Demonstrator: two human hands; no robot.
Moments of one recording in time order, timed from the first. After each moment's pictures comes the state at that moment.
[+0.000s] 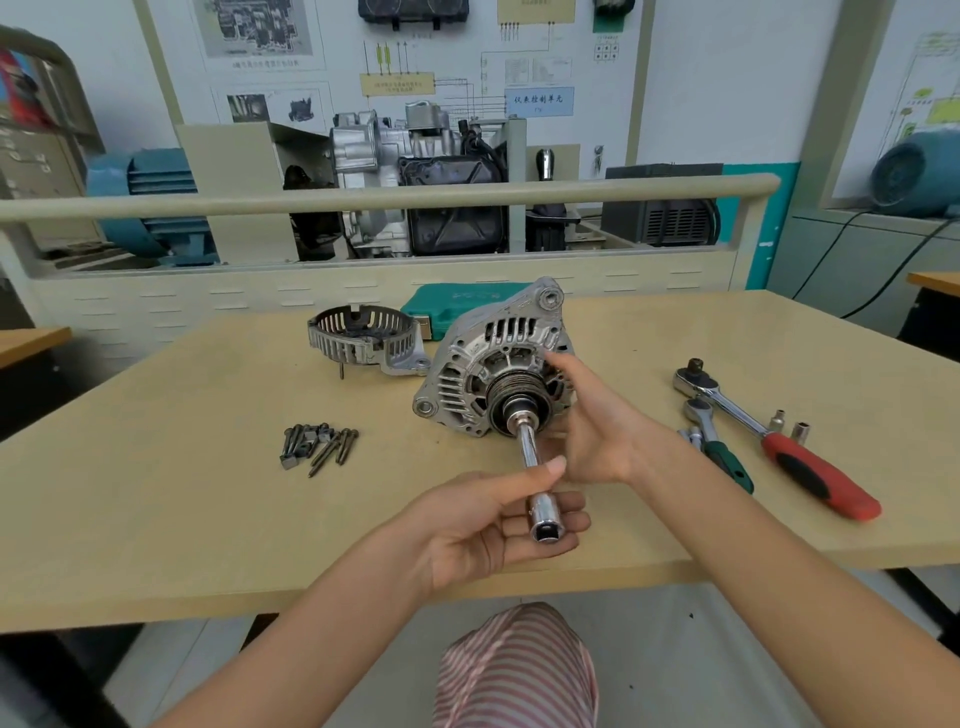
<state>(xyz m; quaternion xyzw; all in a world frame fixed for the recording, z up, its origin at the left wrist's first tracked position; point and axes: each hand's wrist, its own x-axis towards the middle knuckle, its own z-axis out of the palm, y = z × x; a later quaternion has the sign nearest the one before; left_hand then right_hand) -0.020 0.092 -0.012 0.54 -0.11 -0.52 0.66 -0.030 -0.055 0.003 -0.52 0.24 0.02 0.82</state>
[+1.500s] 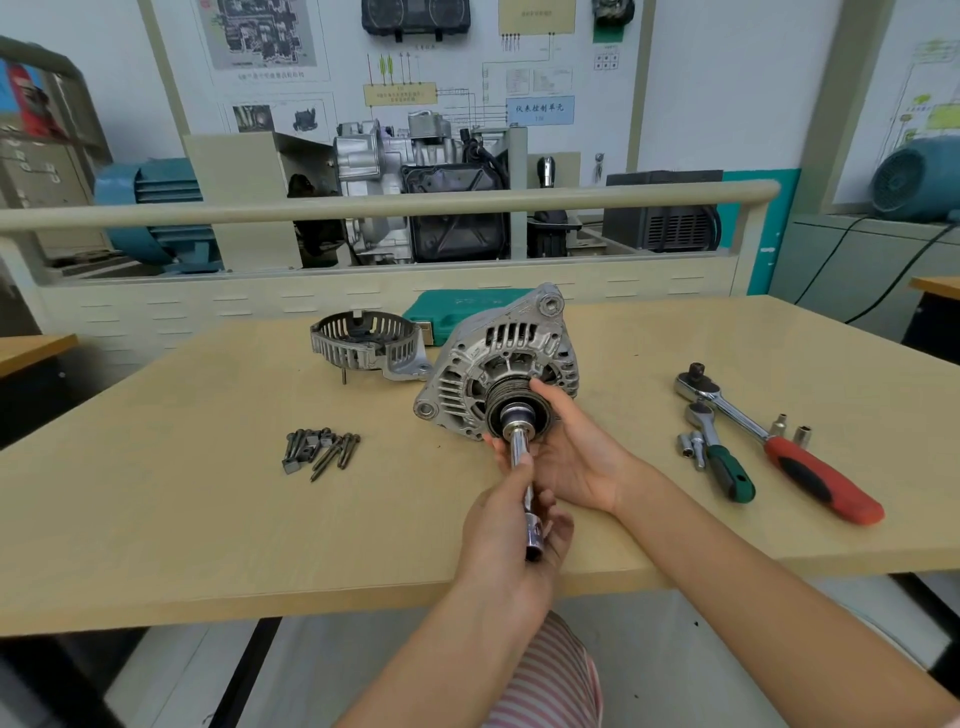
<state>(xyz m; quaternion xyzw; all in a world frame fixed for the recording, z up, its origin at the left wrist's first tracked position) -0.048 0.063 -0.031 0.32 0.09 -0.37 0.87 -0.010 -0.064 -0.042 -0.44 0.09 0.04 0.89</state>
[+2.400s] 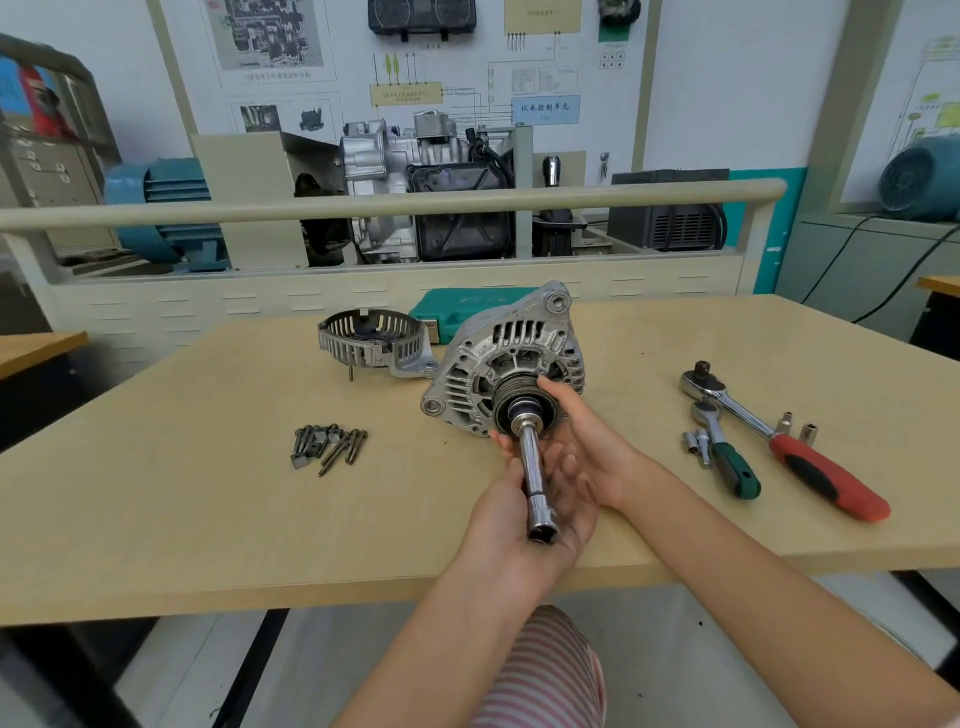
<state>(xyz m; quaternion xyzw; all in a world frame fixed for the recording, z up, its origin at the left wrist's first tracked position) -0.047 0.065 -0.018 0.23 0.12 -0.46 0.85 -0.013 -0.065 -0.041 -0.46 0.09 0.05 0.88</state>
